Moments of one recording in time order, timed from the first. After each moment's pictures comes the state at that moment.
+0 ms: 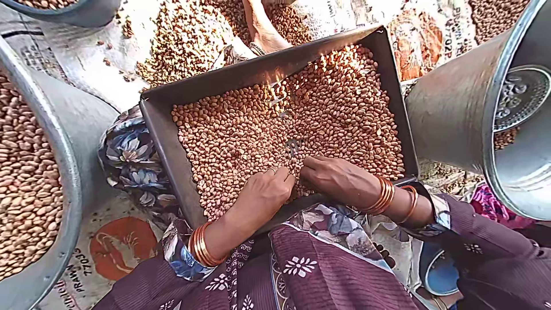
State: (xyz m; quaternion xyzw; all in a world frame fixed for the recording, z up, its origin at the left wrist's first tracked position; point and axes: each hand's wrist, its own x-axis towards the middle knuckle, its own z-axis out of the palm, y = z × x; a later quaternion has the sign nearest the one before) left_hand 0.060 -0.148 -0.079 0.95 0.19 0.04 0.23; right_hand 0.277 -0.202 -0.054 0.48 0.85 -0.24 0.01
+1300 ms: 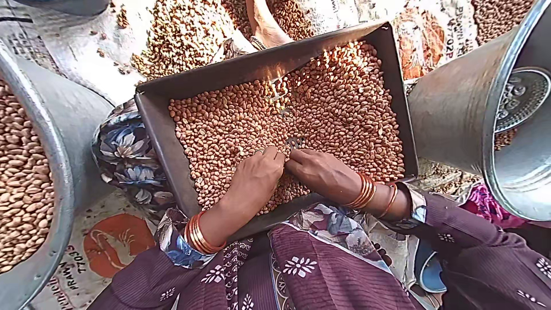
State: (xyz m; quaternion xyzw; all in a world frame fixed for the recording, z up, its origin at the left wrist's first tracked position) left_hand 0.065 -0.125 -0.072 0.93 0.28 -0.01 0.24; right_hand 0.253 -0.188 -0.068 0.49 0.84 -0.20 -0.07
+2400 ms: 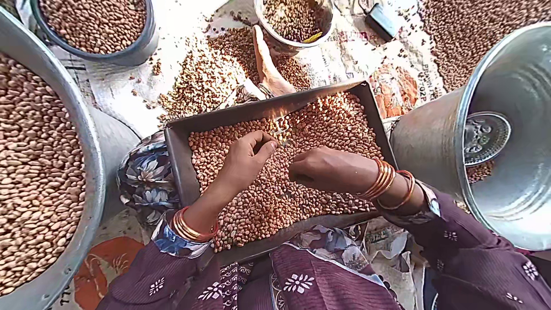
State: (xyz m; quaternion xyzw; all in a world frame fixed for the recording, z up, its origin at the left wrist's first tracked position) left_hand 0.061 -0.055 -0.050 0.71 0.41 0.17 0.54; right_hand 0.280 -0.116 -0.010 0.43 0.84 -0.33 -0.03
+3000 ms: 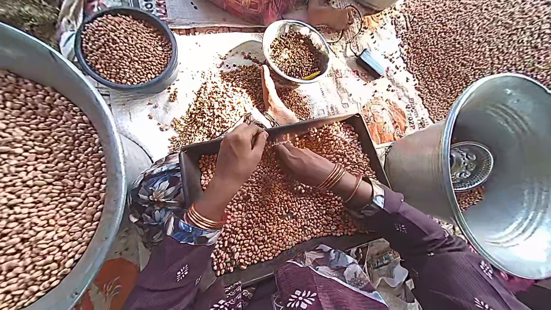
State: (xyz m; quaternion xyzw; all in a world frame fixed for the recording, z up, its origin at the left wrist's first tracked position) left_hand 0.067 -0.007 -0.049 0.82 0.42 0.26 0.29; right_hand 0.256 -0.063 -0.048 0.62 0.74 -0.26 0.04
